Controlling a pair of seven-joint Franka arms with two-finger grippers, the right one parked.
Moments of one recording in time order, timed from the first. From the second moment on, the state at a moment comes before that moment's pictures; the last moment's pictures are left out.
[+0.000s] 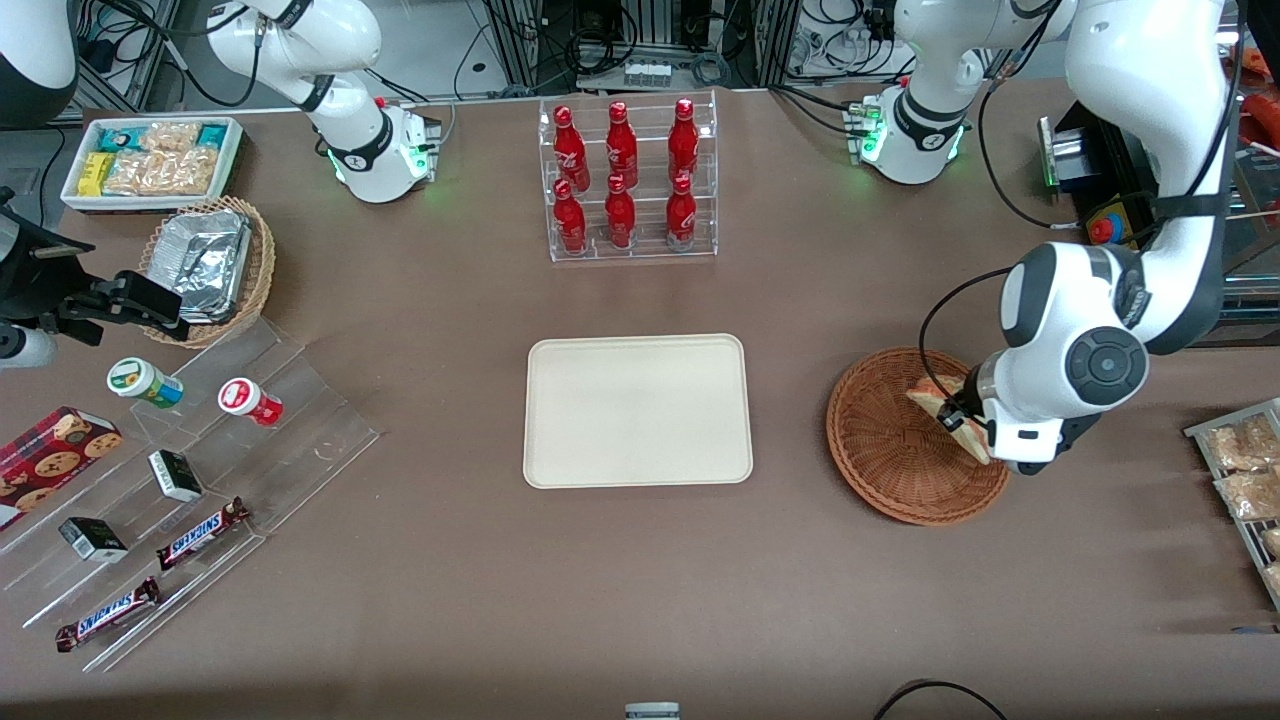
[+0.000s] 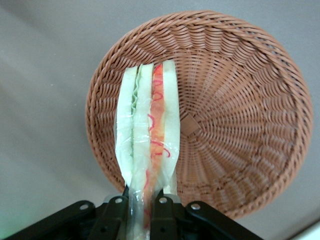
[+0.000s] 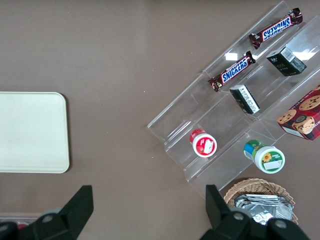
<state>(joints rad) -0.04 0.34 -0.13 -1.78 0.07 1.87 -0.86</state>
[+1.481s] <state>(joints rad) -0.08 0.43 -0.51 -1.60 0.07 1.81 -0.58</state>
